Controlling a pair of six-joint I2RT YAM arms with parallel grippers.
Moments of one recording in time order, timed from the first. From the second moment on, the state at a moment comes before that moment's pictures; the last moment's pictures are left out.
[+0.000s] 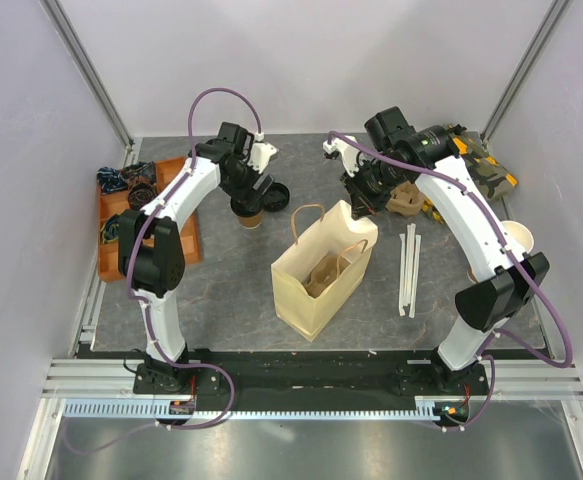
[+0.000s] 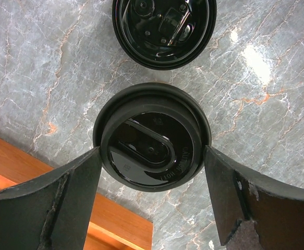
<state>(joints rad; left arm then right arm) -0.31 1.98 1.73 -0.82 0.13 0.41 0.46 1.71 1.95 -1.35 -0.39 -0.40</state>
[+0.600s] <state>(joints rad) -0.31 1.98 1.72 -0.80 0.14 0.41 0.46 1.72 1.96 -1.35 -0.39 -0.40</state>
